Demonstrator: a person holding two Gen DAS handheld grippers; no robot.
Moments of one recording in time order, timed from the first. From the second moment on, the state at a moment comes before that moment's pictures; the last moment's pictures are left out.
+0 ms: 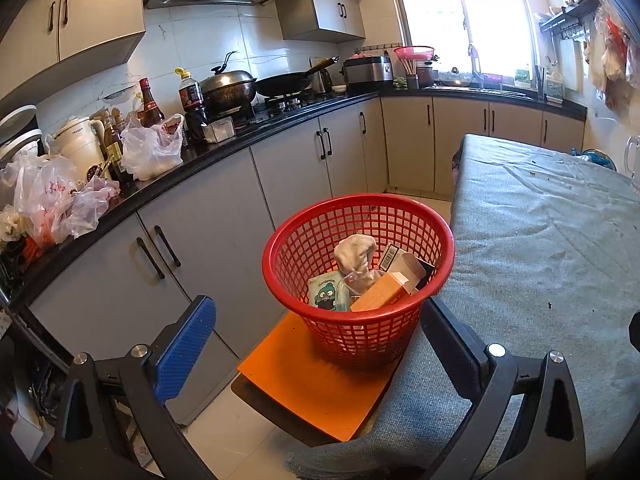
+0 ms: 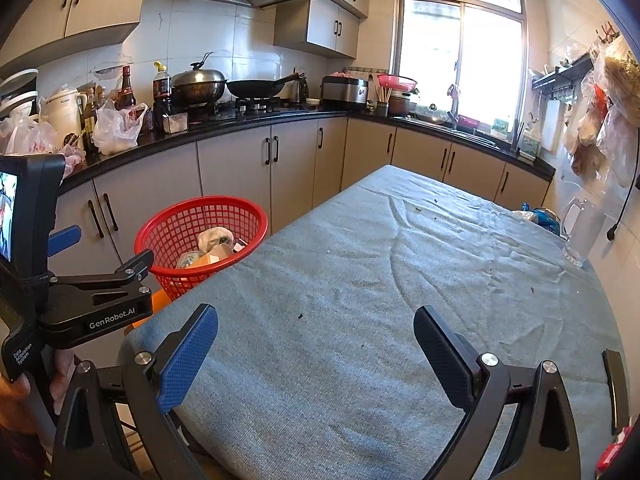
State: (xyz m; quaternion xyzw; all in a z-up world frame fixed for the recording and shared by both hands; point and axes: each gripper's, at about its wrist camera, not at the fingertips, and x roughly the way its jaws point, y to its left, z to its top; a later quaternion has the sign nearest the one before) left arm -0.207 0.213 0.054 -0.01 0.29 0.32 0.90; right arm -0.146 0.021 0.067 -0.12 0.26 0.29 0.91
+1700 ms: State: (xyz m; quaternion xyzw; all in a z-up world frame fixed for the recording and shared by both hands) left arm -0.207 0.216 0.053 -0.01 0.30 0.32 0.90; right arm -0.146 0.022 0.060 -0.13 0.27 0.29 0.91
